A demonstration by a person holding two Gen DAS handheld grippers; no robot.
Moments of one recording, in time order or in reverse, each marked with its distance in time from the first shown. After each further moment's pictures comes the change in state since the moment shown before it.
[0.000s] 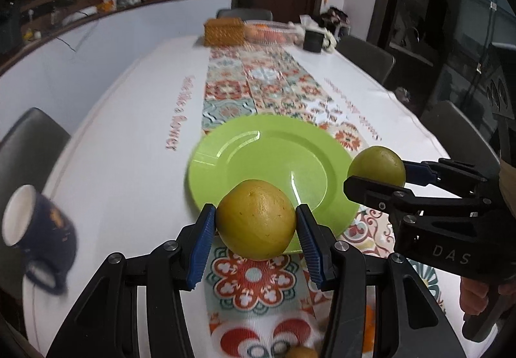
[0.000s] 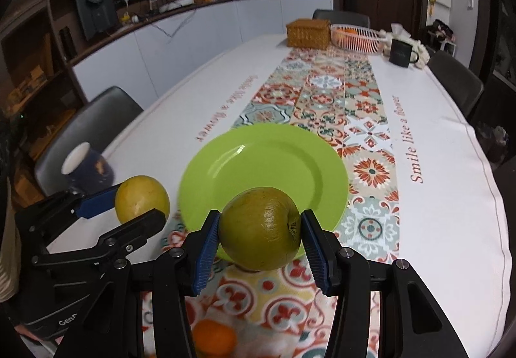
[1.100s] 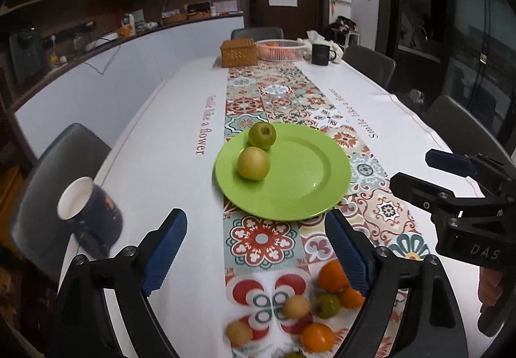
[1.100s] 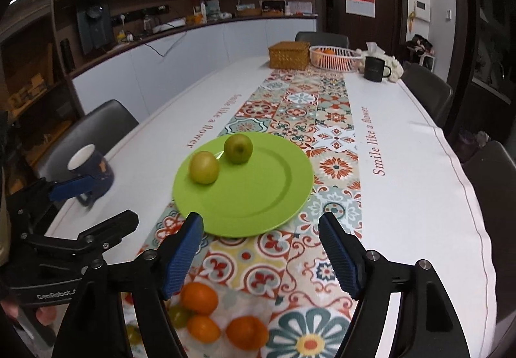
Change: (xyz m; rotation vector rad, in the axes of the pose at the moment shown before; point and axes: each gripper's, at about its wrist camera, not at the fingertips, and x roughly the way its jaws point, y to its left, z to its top) left arm -0.093 -0.029 -0.034 0.035 -0.099 0.144; right arm -0.085 -0.003 -0.048 -0.005 -0.152 -0.054
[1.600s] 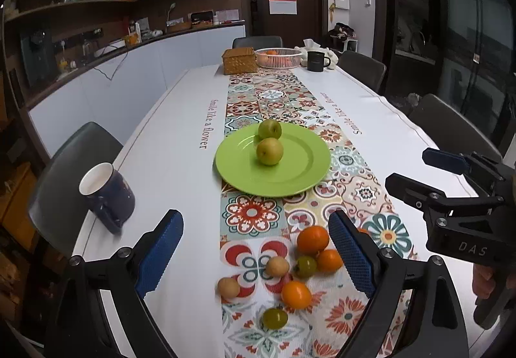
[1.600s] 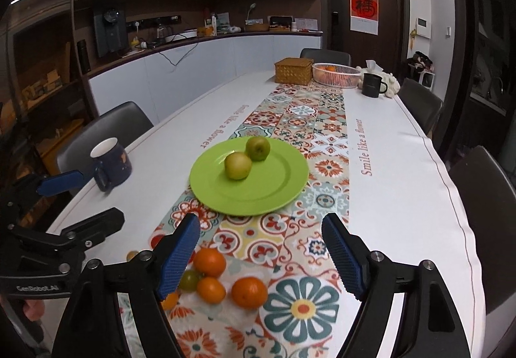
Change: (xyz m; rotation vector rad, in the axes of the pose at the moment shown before) left arm -0.056 -0.021 -0.033 0.017 -0.031 0.022; right arm -0.051 0.001 -0.032 -0.037 -0.053 0.001
